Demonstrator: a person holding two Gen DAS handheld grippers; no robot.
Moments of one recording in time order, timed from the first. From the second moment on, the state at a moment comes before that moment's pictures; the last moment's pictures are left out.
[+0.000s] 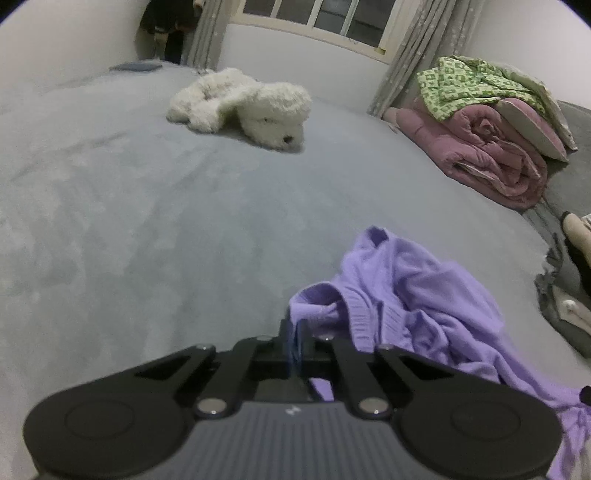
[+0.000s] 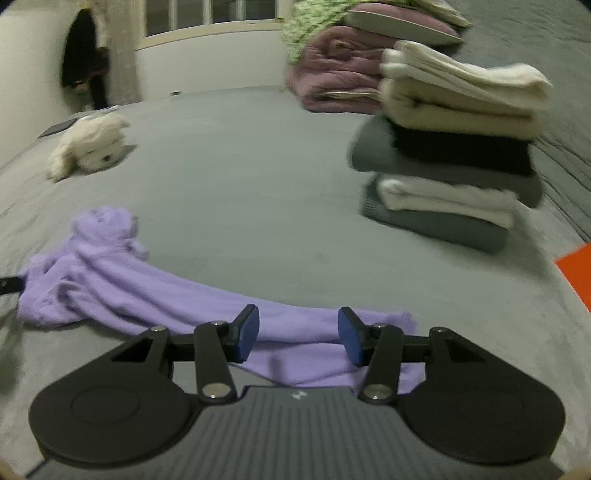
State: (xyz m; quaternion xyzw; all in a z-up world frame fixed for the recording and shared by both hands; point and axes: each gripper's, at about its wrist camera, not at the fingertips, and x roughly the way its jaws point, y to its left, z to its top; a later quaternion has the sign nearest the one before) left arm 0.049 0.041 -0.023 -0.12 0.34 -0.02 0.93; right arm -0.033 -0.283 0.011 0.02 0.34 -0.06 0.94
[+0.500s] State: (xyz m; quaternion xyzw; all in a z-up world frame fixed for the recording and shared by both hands) left arm 0.074 0.100 -0.003 -0.10 0.32 0.04 0.94; right arm -0.011 -0.192 0.026 0.01 0.33 0.09 0.94
